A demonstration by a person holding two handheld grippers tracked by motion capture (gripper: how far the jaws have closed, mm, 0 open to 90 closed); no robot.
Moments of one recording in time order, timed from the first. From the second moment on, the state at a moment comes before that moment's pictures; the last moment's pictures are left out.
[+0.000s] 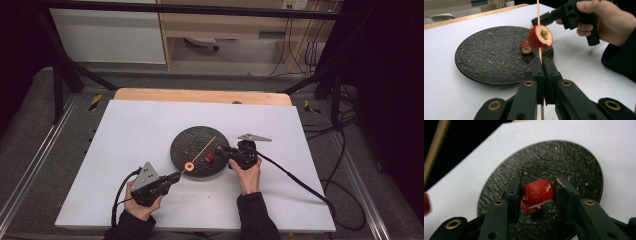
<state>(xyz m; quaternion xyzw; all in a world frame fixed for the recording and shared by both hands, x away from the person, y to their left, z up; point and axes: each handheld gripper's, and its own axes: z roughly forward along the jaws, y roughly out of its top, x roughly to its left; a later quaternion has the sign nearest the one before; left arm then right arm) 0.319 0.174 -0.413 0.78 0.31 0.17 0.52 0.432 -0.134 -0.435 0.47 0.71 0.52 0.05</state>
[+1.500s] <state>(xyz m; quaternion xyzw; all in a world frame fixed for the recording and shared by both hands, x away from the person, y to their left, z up) 0.320 0.170 -0.416 0.78 0.31 0.18 0.51 0.386 -0.114 -0.406 0.42 0.72 0.55 0.05</state>
